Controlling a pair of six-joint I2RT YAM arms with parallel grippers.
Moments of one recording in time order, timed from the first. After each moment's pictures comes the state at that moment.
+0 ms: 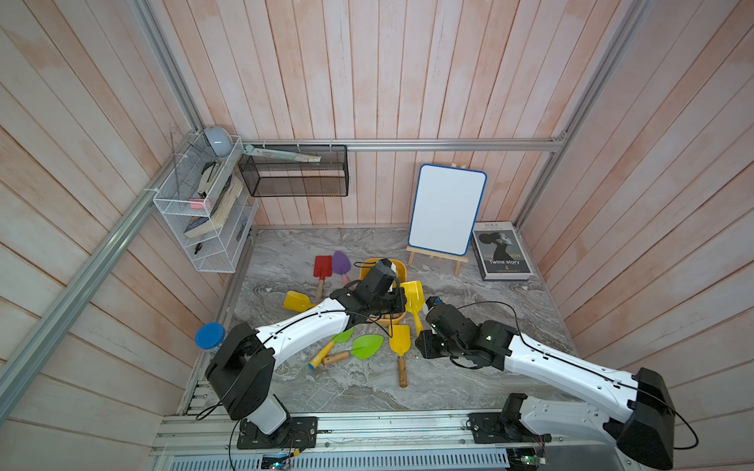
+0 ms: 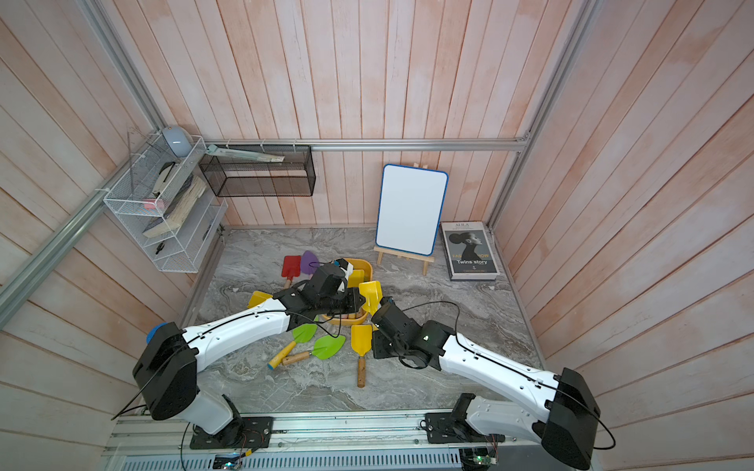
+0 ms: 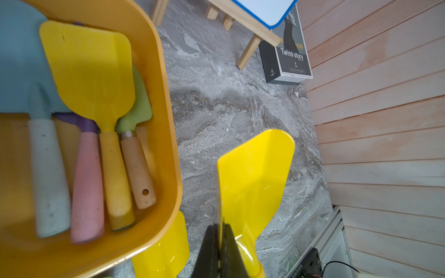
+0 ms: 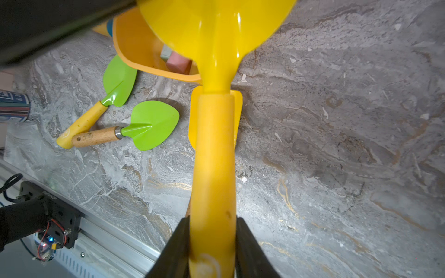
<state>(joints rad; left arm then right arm) -0.78 1.59 1.17 -0.28 0.13 -0.72 0.96 1.12 0.83 -0.68 0.06 0.75</state>
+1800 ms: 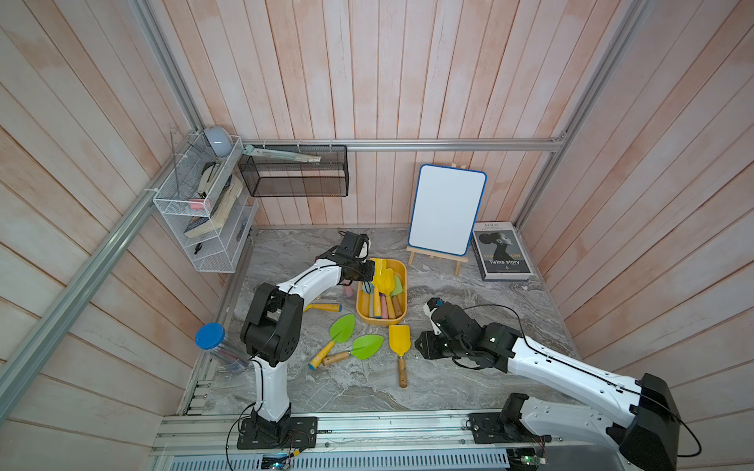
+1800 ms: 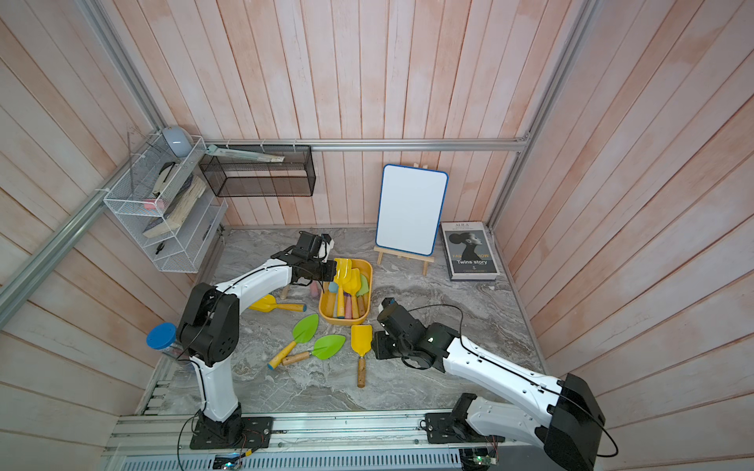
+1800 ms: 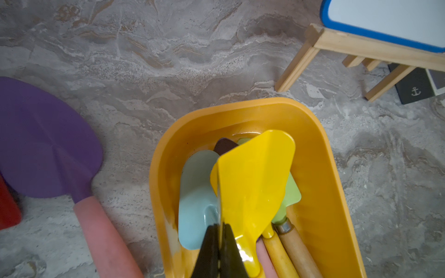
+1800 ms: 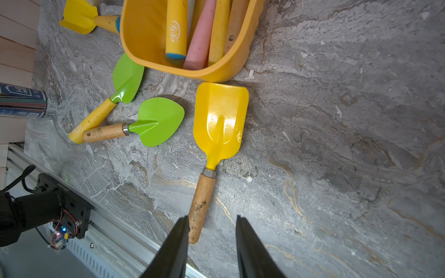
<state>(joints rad) -0.44 1.96 1.47 -0.42 0.17 -0.23 0.92 1.10 0.77 -0.62 -0.02 0.73</state>
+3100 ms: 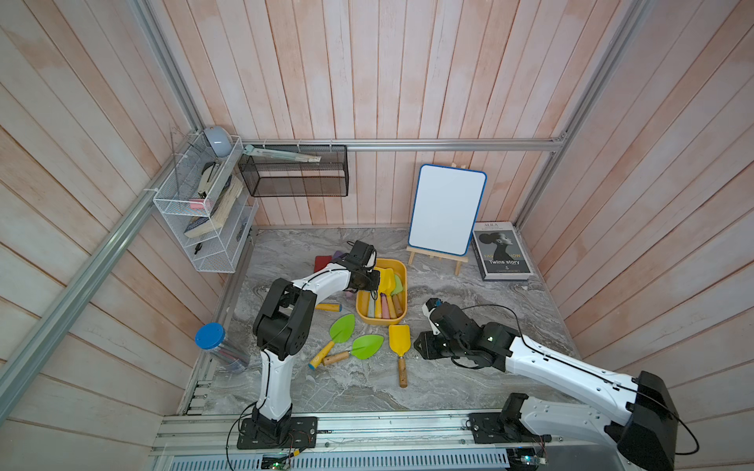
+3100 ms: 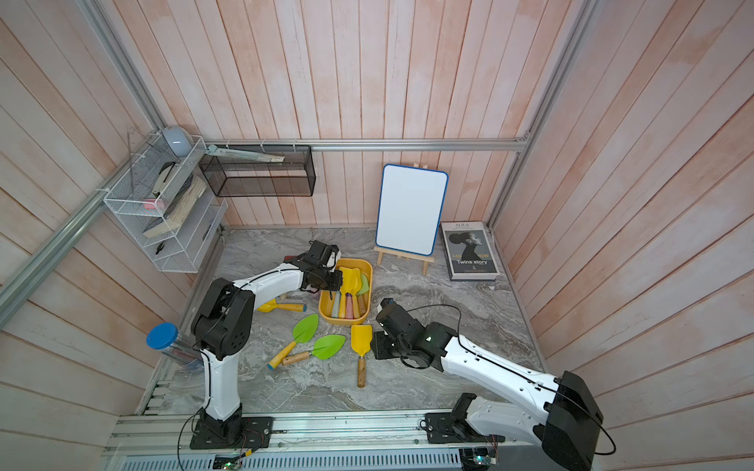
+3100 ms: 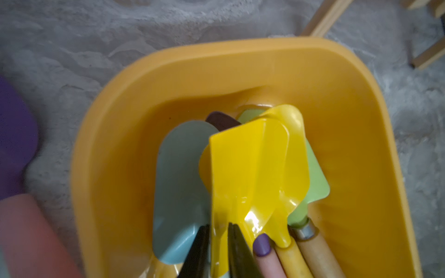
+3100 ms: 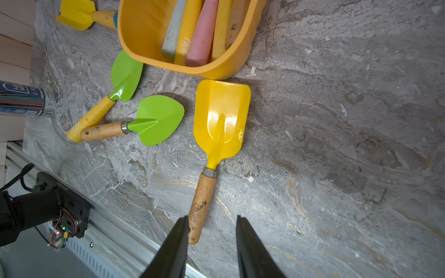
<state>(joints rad) -0.49 2.05 1.46 -0.42 0.15 -0.26 0.92 1.12 0.77 -0.62 -0.02 0.73</state>
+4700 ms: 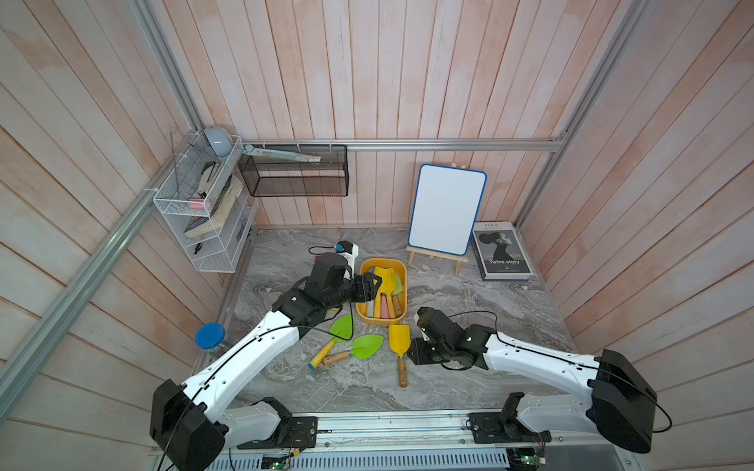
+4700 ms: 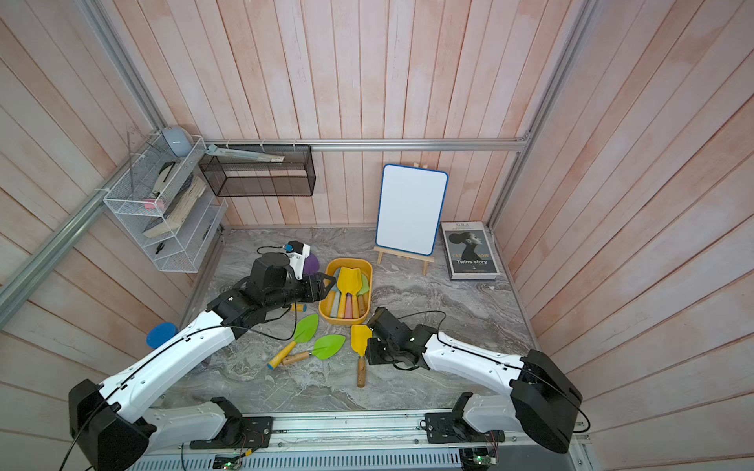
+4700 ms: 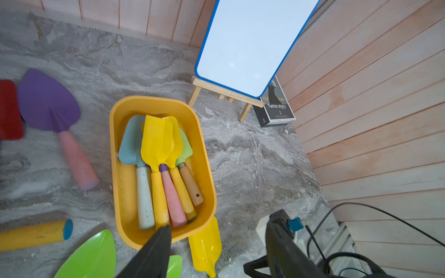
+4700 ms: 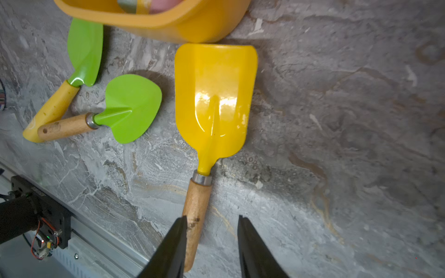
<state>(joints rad) -0.62 1.21 1.05 -0.39 0.16 -0.57 0.96 1.28 0.71 -0.47 -0.08 0.81</state>
